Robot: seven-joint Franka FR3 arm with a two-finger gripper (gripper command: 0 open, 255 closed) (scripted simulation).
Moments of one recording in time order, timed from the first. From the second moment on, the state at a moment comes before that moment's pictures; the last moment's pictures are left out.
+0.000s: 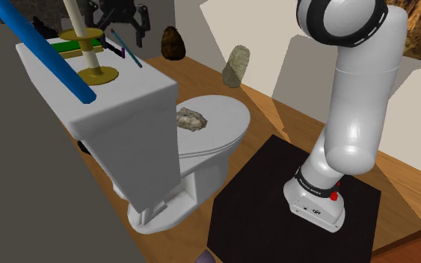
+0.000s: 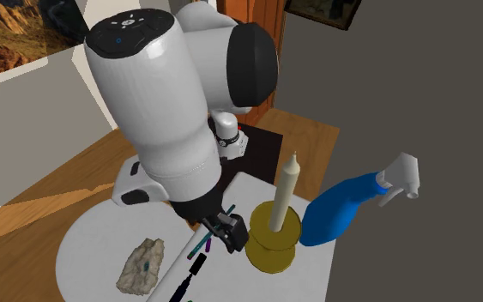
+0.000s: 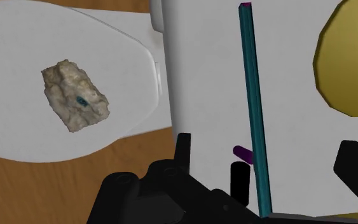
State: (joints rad) arm 0.18 0.32 0.31 -1.15 0.00 1.56 0.65
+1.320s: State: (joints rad) arm 0.18 0.32 0.31 -1.17 0.00 1.57 0.65
